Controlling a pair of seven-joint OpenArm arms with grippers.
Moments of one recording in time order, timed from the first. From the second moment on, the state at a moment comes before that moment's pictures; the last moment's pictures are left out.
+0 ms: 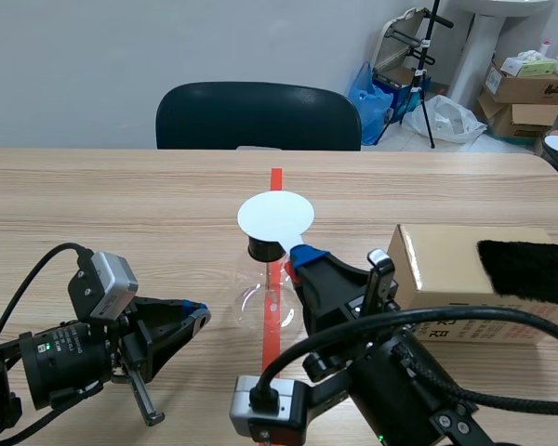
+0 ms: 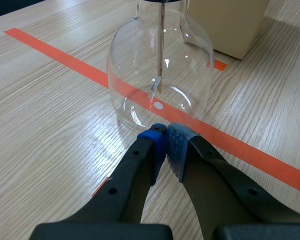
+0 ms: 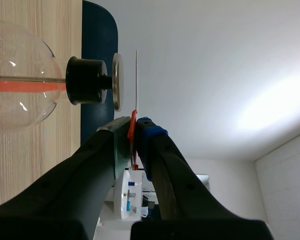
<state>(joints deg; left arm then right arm) 1.6 -27.7 27.7 60.4 1.5 -32.5 -38.2 -24.9 17.0 -27.2 91.8 -91.3 -30.6 2.7</state>
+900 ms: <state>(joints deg) 1.6 -27.7 27.7 60.4 1.5 -32.5 -38.2 -24.9 17.0 -27.2 91.8 -91.3 -30.6 -26.3</state>
